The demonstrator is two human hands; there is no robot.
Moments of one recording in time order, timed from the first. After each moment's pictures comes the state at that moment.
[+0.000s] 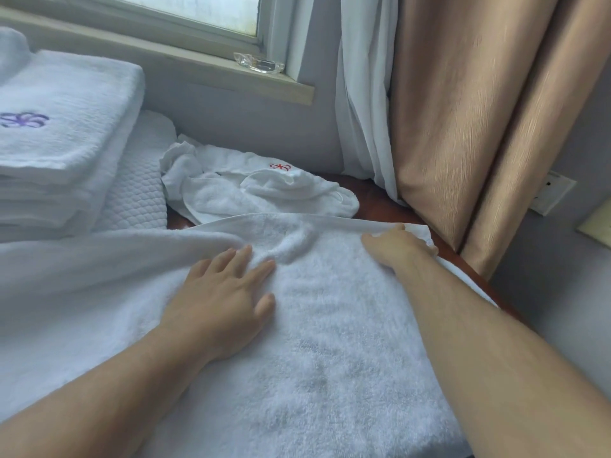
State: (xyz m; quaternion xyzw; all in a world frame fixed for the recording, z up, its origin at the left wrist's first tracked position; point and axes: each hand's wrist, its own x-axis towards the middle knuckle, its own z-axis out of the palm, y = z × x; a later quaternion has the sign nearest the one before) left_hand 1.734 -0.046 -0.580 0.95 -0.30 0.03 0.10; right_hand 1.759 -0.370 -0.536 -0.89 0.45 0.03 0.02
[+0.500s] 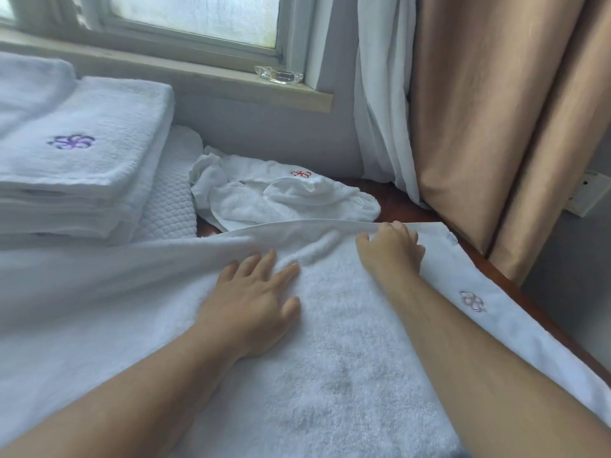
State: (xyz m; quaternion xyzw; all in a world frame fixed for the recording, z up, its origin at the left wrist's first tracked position) left_hand 1.734 -0.050 -0.571 0.95 -0.30 0.00 0.09; right_hand 1.751 -0.304 -0.548 -0.93 0.30 -0.19 0.08
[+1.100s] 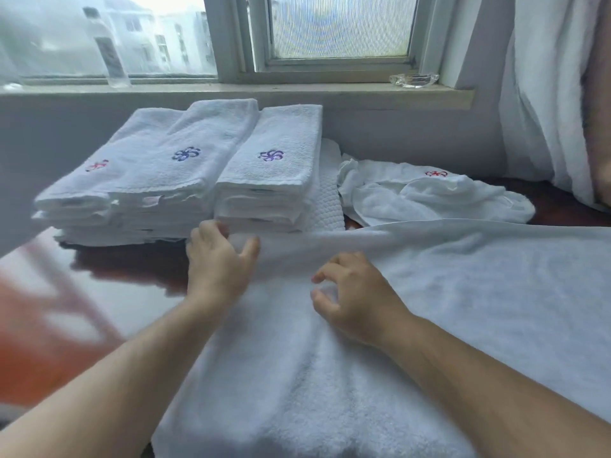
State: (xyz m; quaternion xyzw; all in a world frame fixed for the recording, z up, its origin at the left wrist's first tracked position) left_hand 1.735 0.167 -0.543 0.90 0.13 0.21 0.36; right_hand 1.695 -0.052 -0.558 -0.95 -0.19 -0.11 0.24
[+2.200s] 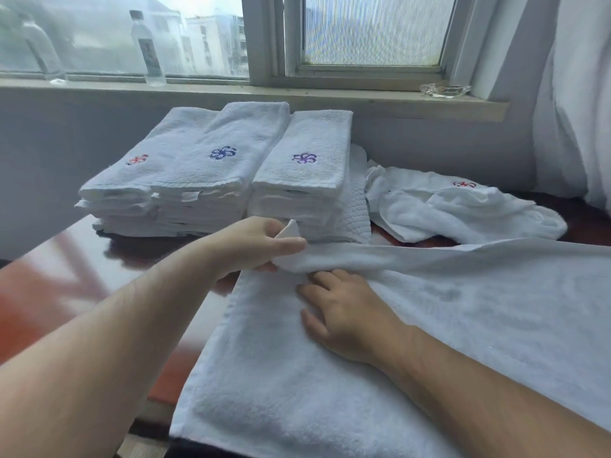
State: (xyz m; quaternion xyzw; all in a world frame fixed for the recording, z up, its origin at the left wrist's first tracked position) left_hand 1.739 0.198 -0.493 0.92 -0.05 -0.10 0.38; right_hand 1.693 -0.006 -0.564 -0.95 -0.30 -0.06 0.05
